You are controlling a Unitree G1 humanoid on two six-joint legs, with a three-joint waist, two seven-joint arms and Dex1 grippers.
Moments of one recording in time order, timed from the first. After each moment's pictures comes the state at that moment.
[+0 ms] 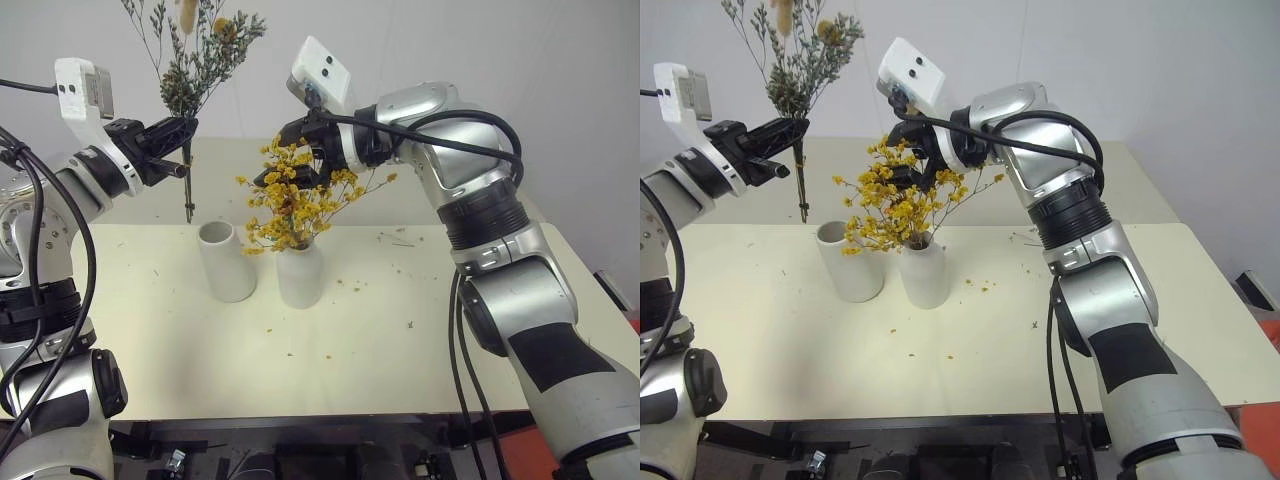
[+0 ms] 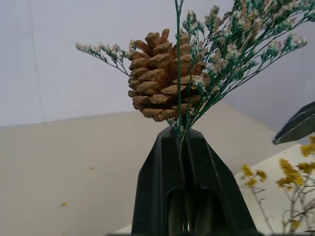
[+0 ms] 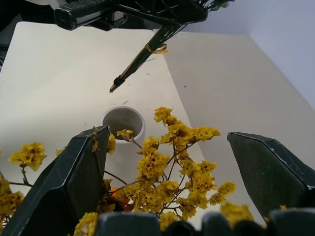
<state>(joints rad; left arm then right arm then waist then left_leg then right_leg) -0.93 0.72 0.38 0.05 -0.68 0.95 -0.54 -1.50 -0.30 0.27 0.47 0.17 0.68 1.07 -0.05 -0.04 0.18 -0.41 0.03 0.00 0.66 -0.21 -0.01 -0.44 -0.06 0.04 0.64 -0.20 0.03</state>
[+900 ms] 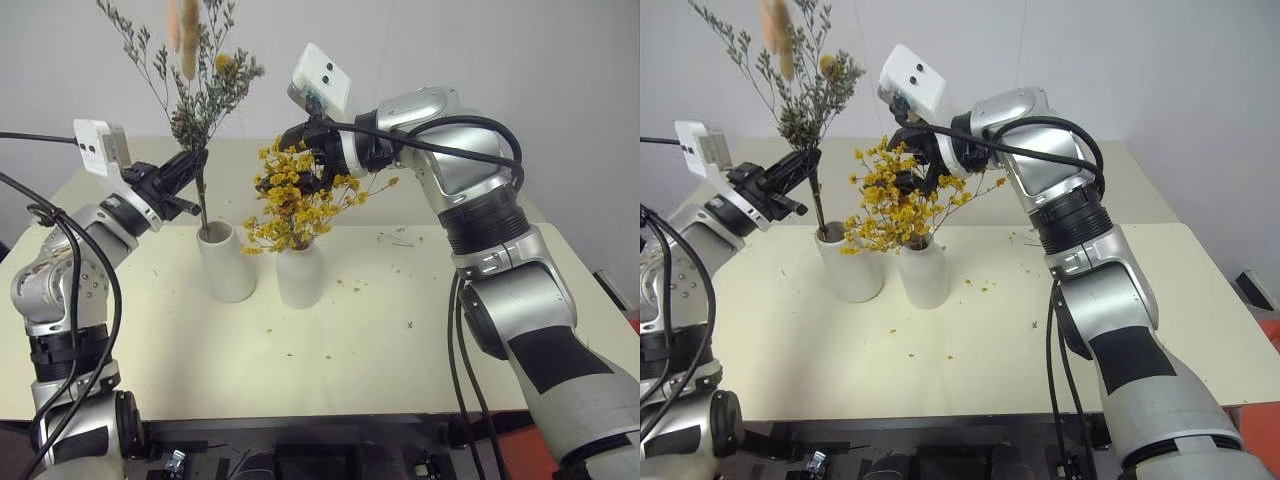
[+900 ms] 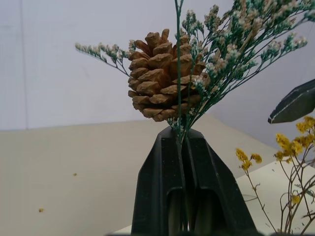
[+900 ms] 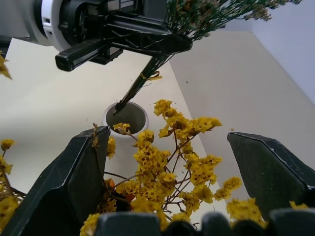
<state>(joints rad) -0.68 0.61 0.39 -0.04 -0.70 0.66 -0.58 -1.48 -0.31 0.27 0.43 0.16 0.71 1.08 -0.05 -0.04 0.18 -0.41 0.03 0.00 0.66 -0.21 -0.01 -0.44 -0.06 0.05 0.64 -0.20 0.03</state>
